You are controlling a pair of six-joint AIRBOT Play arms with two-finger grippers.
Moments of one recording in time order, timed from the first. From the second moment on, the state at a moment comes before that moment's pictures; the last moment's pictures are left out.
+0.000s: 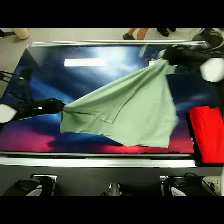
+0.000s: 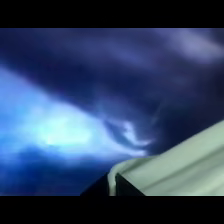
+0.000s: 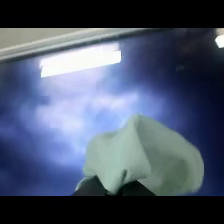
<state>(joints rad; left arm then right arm) -0.17 -0.94 0.92 1.19 -0.91 -1.62 0.16 -1.26 1.50 -1.51 0.77 1.87</state>
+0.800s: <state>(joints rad) 0.16 -1.31 0.97 1.15 -1.22 -1.45 -0.22 -1.39 1.25 -1.20 1.45 1.57</state>
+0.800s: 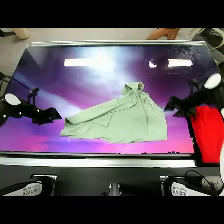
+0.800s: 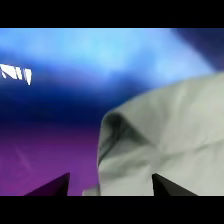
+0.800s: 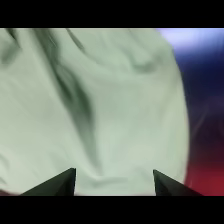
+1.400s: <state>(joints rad) 0.07 -1.35 0.81 1.10 -1.19 -1.33 -0.30 -1.30 0.91 -1.19 1.38 1.50</state>
